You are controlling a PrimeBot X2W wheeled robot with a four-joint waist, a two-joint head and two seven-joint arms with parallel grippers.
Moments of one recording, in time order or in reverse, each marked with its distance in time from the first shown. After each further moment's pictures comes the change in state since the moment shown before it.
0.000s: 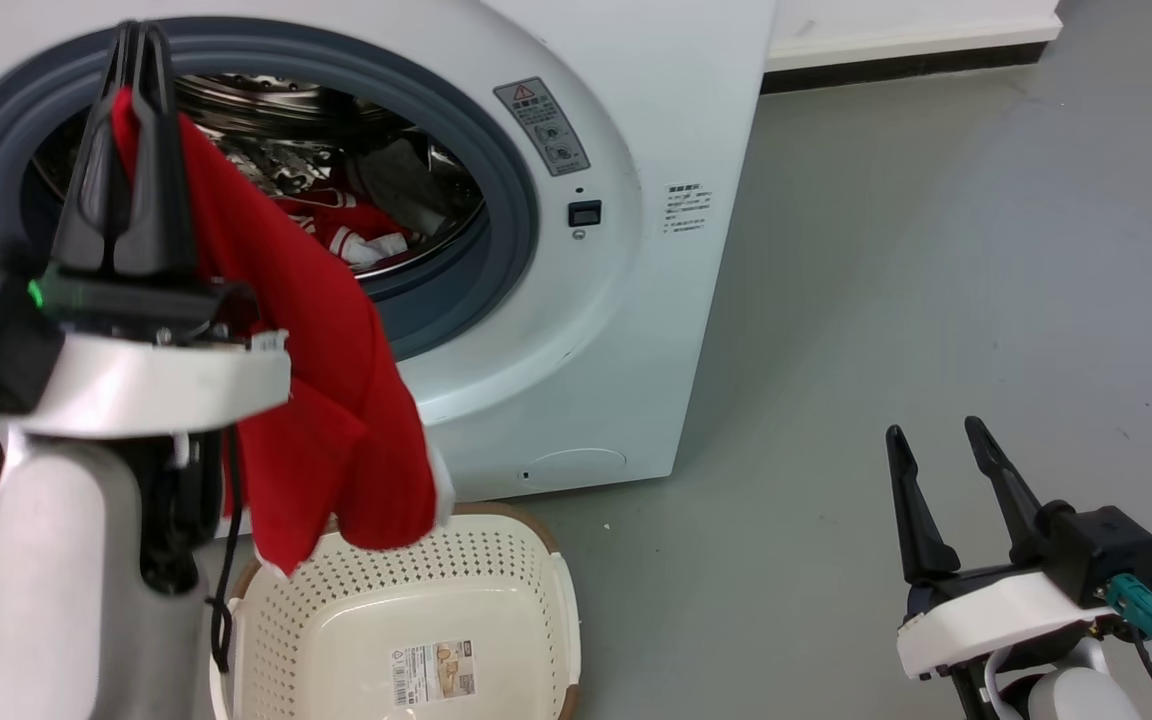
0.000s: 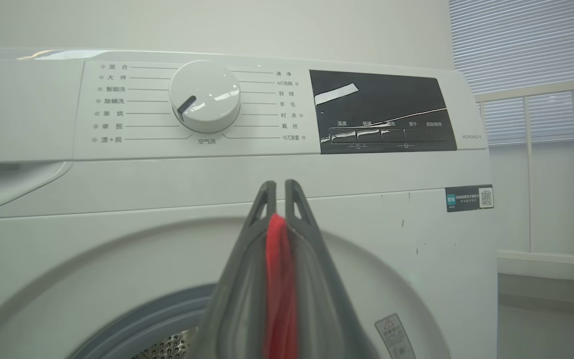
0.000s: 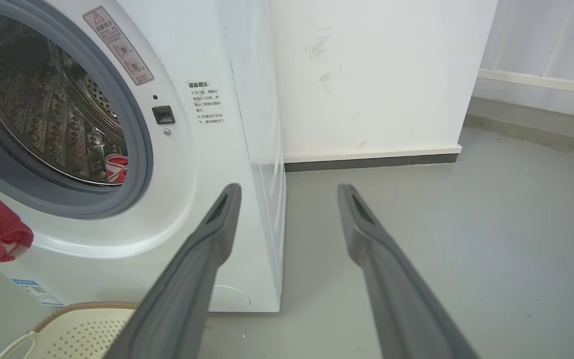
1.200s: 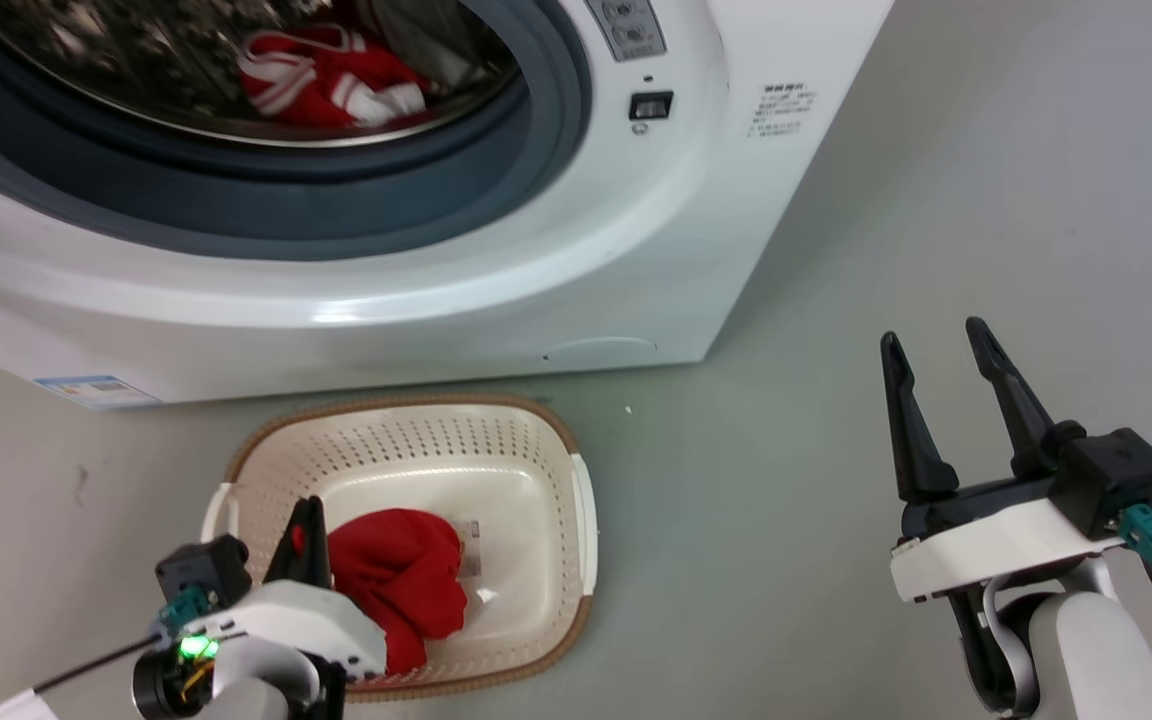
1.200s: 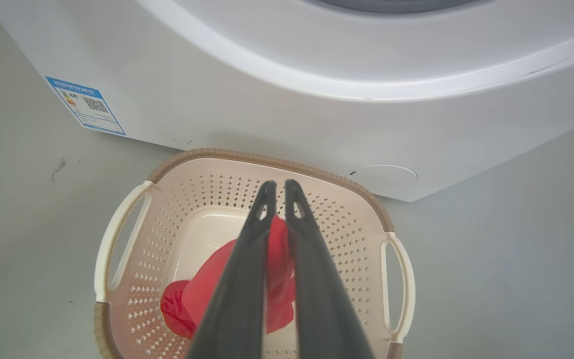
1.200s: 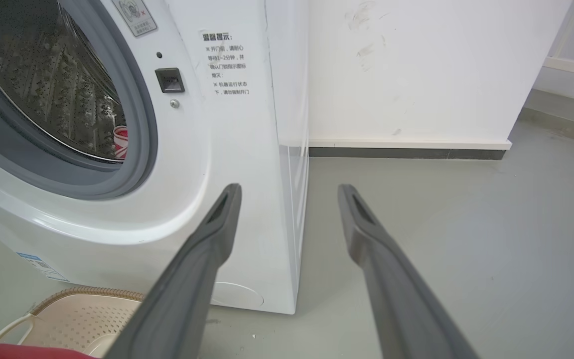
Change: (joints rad) left arm 0.266 -0.158 -0.007 0.717 -0.195 -0.003 -0.110; right arm -0.107 0.000 0.020 -0.061 -0.027 0.000 0.011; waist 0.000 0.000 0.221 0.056
